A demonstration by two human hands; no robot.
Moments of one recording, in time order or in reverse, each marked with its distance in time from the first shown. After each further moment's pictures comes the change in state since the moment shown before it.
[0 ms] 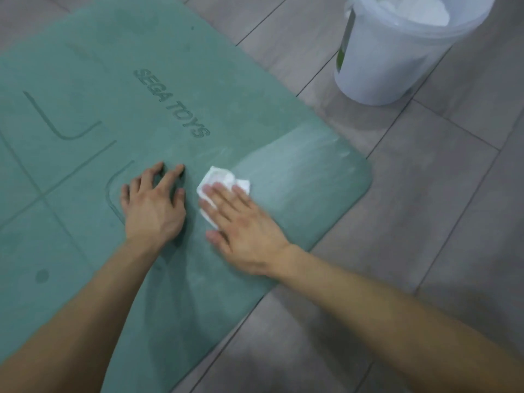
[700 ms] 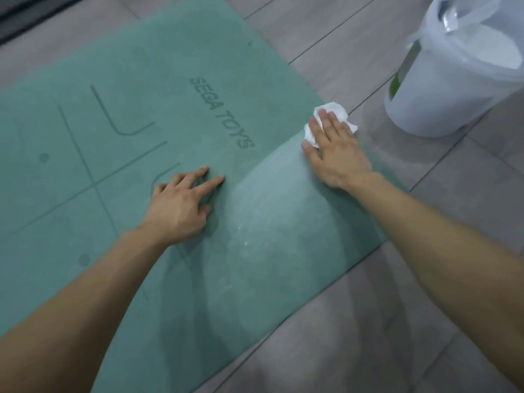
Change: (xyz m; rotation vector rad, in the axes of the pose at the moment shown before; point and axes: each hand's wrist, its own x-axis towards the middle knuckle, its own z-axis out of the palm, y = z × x) left_hand 0.011 -0.012 -0.052 0.136 -0.261 0.173; right_hand 0.075 0.167 -0.052 -0.013 -0.023 0.433
